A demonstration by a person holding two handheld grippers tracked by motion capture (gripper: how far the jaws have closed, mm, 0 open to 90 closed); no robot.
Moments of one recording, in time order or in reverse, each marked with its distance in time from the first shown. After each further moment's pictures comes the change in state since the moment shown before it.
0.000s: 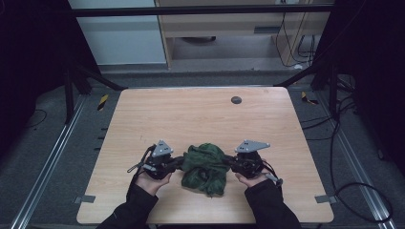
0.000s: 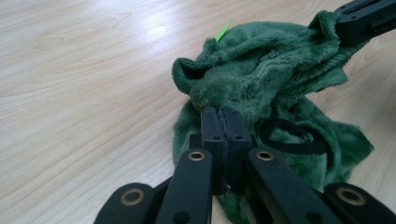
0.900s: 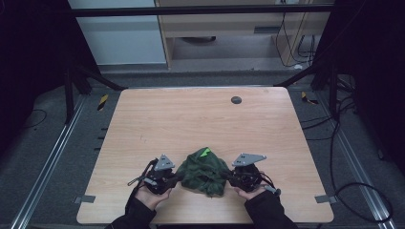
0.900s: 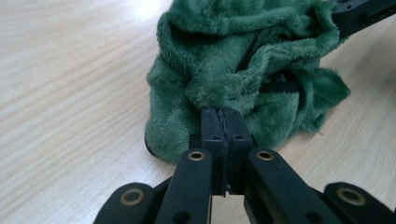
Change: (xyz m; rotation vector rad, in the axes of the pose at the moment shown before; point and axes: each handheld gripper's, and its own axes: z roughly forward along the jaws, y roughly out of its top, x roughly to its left) left arm -0.020 -0.032 0.000 0.096 -0.041 -0.014; right arm 0.020 -0.028 0.002 0.077 0.051 0.000
